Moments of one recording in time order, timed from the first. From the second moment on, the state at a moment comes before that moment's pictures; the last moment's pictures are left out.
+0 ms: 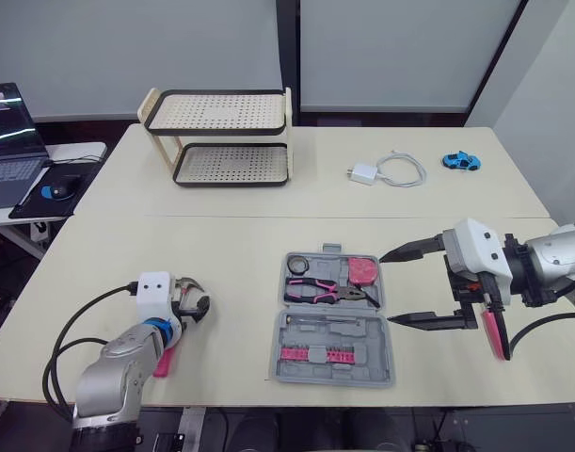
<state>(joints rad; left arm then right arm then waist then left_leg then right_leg) -0.01 0.39 0.24 -0.16 -0.30 0.79 -0.19 -0.35 -1.05 -0.01 -0.55 0.61 0.57 1.20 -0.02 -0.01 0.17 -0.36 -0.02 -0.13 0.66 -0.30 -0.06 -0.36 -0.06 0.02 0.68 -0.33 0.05</state>
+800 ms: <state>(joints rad) 0.03 0.46 0.22 -0.14 -0.27 0.64 -0.36 -0.28 -1.07 -0.09 -0.58 0.61 0.60 1.15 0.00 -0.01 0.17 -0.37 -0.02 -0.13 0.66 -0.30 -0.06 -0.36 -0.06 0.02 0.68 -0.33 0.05</state>
